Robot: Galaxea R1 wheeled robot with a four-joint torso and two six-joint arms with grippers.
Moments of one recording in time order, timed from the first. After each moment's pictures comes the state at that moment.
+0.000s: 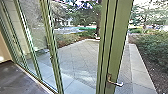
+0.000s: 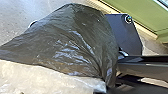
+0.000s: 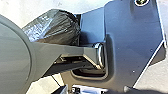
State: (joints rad) left arm 1.49 2.87 -2.47 -0.21 0.01 0.33; right arm -1.63 2.69 -2.12 0.19 0.10 -0.20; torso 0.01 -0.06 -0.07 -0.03
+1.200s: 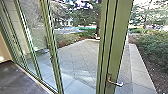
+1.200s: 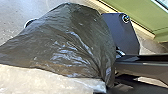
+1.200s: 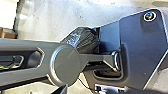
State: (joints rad) left arm 1.49 2.88 -2.47 -0.21 0.01 0.33; right arm -1.66 2.16 -1.39 0.16 0.19 -0.20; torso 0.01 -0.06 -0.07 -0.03
